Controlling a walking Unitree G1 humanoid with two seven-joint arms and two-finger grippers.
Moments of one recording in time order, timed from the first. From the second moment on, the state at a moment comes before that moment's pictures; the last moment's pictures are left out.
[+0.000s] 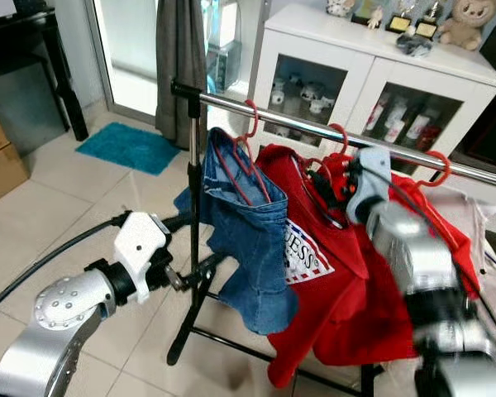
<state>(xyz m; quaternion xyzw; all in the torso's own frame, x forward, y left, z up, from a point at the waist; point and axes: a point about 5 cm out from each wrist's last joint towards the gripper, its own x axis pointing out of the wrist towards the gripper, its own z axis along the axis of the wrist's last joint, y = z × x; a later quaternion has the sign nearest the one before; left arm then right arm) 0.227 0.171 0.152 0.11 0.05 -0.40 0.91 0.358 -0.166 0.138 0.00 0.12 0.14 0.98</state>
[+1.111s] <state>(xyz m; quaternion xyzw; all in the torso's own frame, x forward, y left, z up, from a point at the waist) 0.226 0.167 0.150 0.11 0.06 -0.42 0.90 0.369 -0.176 0.112 0.02 0.21 0.12 0.97</state>
